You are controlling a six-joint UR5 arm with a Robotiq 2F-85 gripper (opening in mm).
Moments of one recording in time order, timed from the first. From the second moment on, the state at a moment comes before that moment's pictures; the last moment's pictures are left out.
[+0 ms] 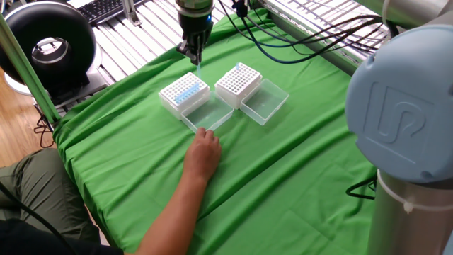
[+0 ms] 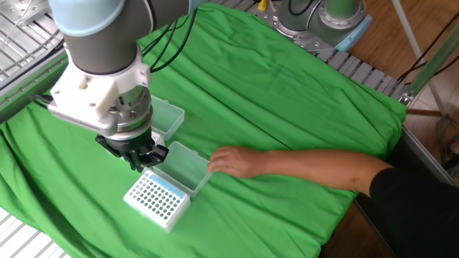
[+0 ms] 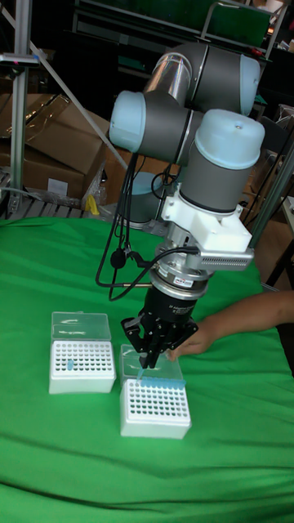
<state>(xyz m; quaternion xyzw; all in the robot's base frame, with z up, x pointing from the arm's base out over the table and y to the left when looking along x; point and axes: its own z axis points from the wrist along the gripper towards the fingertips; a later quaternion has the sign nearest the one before) 0.671 0.034 0.129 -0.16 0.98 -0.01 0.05</state>
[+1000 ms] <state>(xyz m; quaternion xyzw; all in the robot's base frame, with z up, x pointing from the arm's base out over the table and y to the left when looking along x) 0.670 0.042 0.117 -0.16 0.99 -0.01 0.06</state>
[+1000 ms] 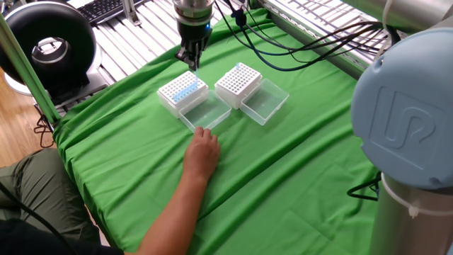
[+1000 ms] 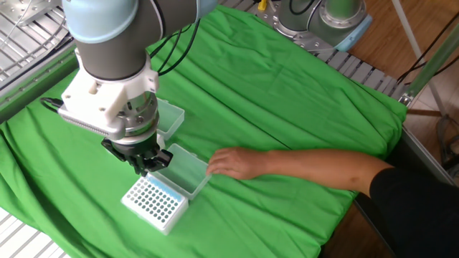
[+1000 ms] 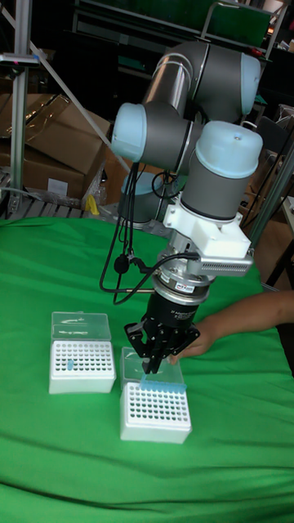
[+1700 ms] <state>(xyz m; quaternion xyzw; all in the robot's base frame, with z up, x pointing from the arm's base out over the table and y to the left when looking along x) 0.666 0.037 0.101 -0.18 0.98 -0.01 0.07</state>
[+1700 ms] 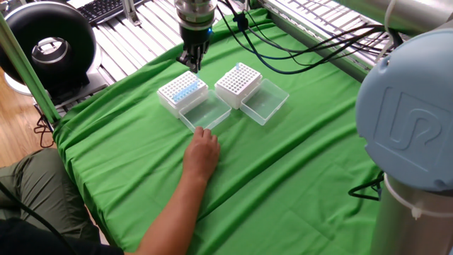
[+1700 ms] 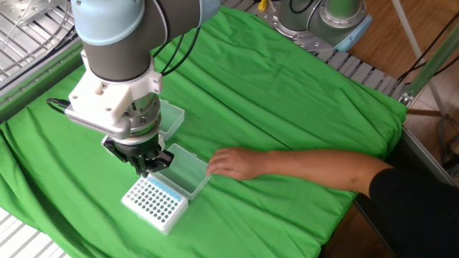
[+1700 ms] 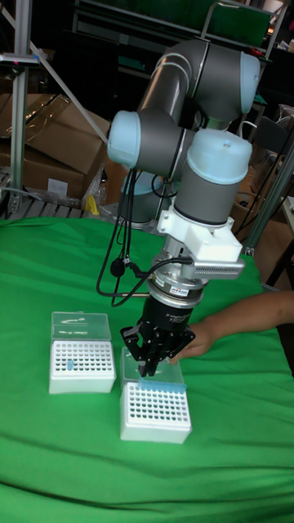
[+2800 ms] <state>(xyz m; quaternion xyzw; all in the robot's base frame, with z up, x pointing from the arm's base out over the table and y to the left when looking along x) 0.651 -0.033 0.082 -0.26 0.96 -0.03 0.05</state>
